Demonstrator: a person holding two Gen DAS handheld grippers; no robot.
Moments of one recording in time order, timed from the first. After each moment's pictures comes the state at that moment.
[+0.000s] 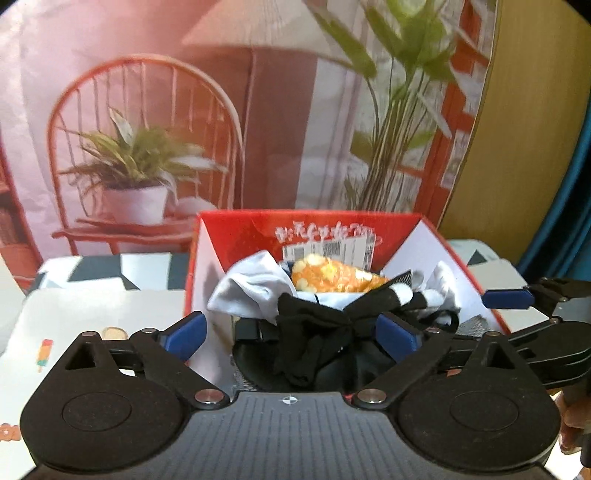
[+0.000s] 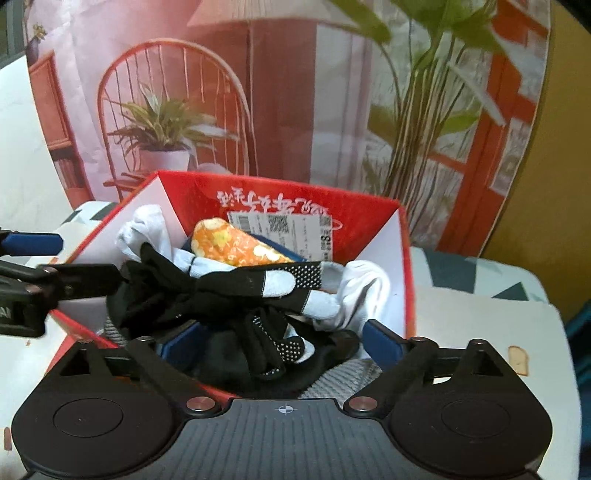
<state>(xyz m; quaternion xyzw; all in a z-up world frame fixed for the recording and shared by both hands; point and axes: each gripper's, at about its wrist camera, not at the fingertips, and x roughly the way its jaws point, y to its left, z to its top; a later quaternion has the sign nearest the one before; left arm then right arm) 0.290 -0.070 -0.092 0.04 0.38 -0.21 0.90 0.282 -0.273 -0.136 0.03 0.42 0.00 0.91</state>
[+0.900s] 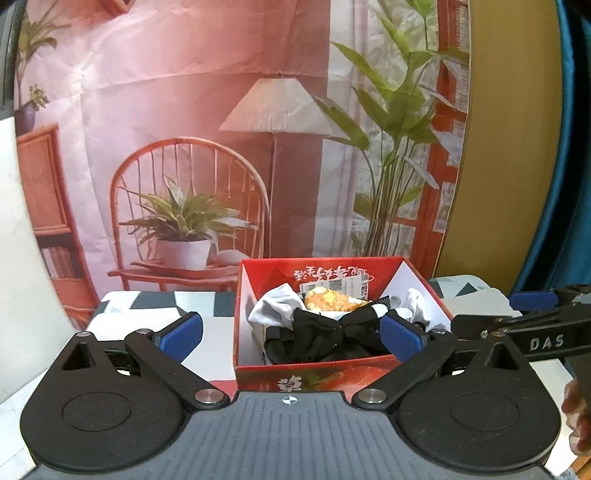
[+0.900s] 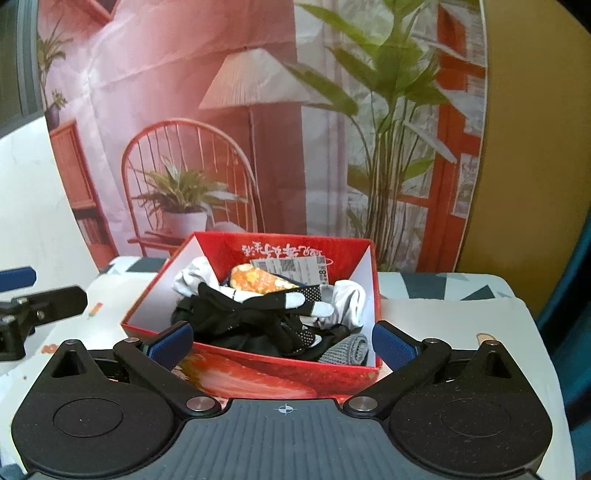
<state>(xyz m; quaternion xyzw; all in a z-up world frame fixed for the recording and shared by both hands) 0.179 -0.046 -0.009 0.06 0.29 -0.17 0.94 0.177 -0.263 -0.049 0.08 0.34 -0.02 0.94</state>
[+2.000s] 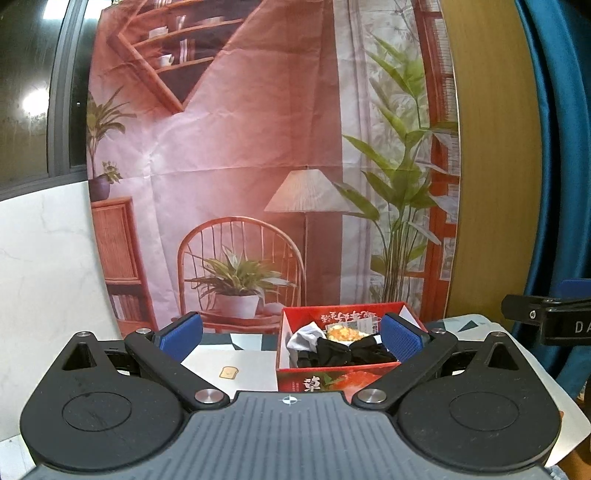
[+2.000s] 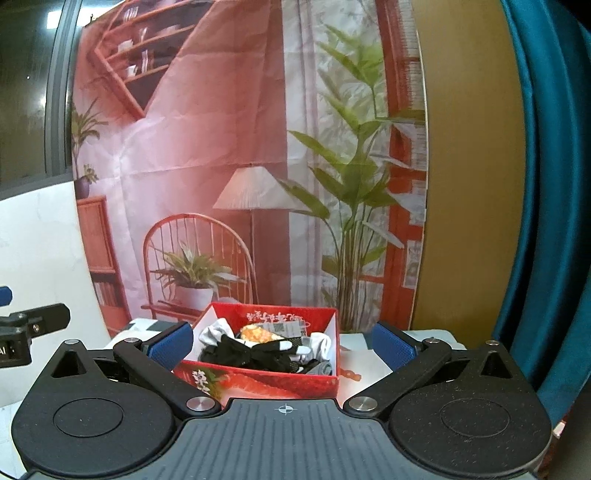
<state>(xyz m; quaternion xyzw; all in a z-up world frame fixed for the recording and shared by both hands) 0.022 -0.031 0.084 0.07 0.19 -0.10 0.97 -0.003 -0.238 0.059 0.06 0.21 -0.06 0.97</state>
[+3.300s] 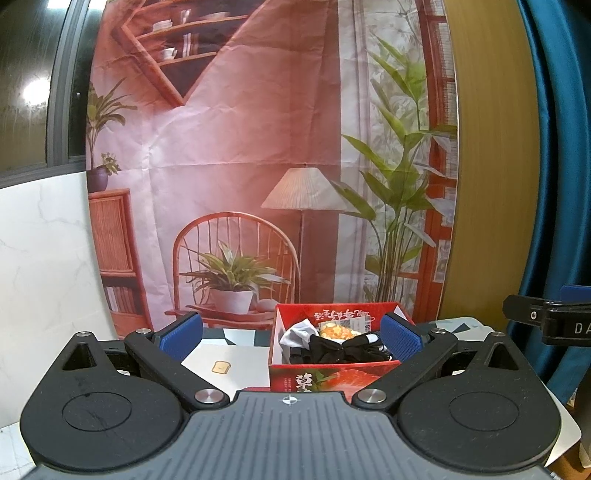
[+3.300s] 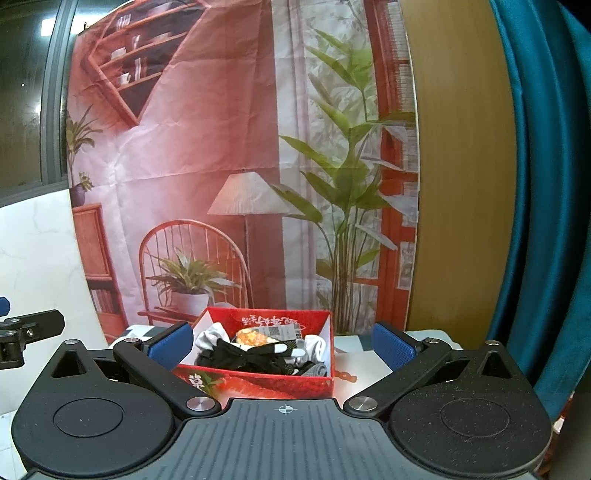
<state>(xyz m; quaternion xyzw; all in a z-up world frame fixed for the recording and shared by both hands) 0.019 -0.023 0.084 0.05 0.20 -0.11 0.97 -0.011 -0.241 0.056 0.06 0.20 -0.06 0.98</state>
